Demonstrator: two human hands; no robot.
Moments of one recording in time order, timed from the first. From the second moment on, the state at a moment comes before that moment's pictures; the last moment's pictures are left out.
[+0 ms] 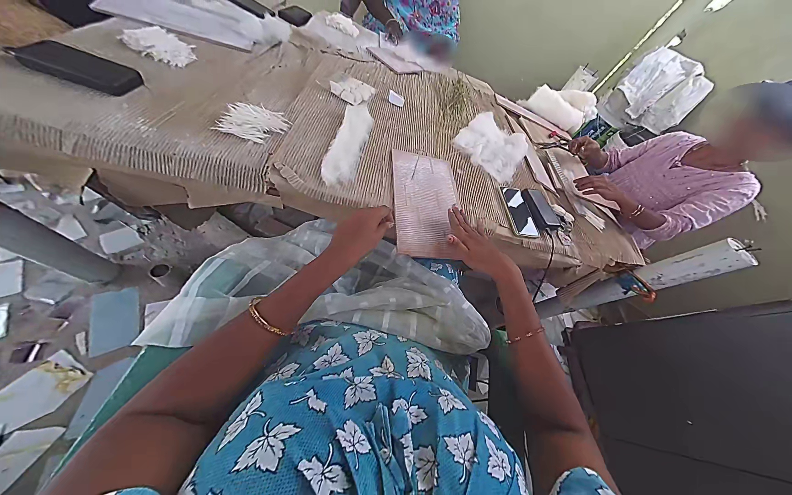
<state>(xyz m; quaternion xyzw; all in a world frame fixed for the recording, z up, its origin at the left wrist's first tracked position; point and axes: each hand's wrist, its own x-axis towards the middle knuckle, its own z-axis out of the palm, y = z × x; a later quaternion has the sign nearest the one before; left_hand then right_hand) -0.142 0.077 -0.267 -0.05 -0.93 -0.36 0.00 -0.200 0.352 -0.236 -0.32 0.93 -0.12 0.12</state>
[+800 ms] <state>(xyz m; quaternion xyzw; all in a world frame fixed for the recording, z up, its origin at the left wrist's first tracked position) -0.139 0.086 -0.251 -0.01 -0.96 -0.27 -0.04 -0.212 0.350 -0.221 -0.28 0.95 -0.03 0.16</state>
